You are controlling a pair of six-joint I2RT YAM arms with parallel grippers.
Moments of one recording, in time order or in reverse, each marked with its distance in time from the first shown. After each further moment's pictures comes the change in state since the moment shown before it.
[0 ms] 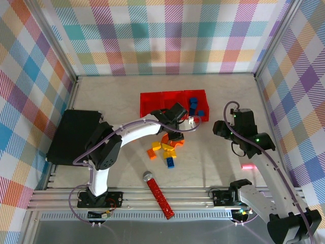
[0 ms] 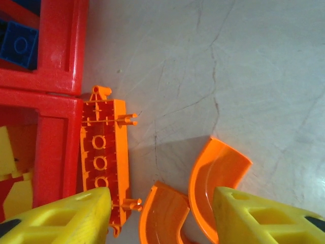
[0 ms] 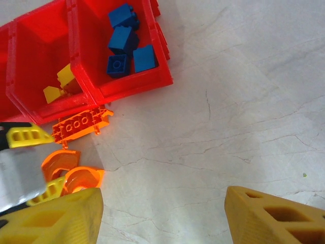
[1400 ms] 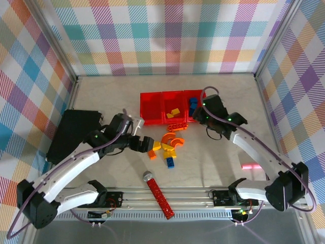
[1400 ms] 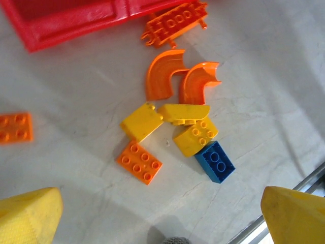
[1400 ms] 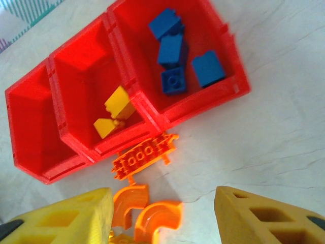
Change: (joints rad) left arm 0.202 -0.885 -0.568 -0.136 0.145 -0.882; right arm 0.282 0.362 0.202 0.126 0.186 0.408
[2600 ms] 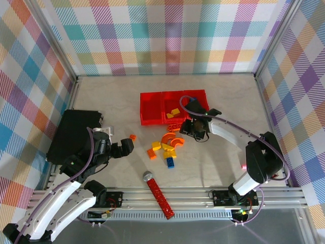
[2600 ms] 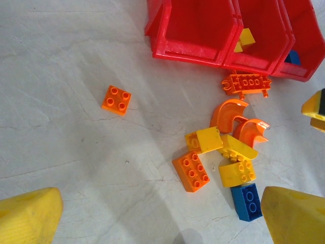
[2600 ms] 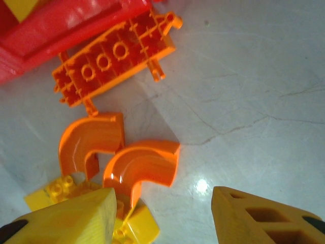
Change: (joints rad) left arm 0.118 -0.465 -0.253 -0.066 -0.211 -0.344; right arm 0.060 0.350 0.018 -0.011 -0.246 0.045
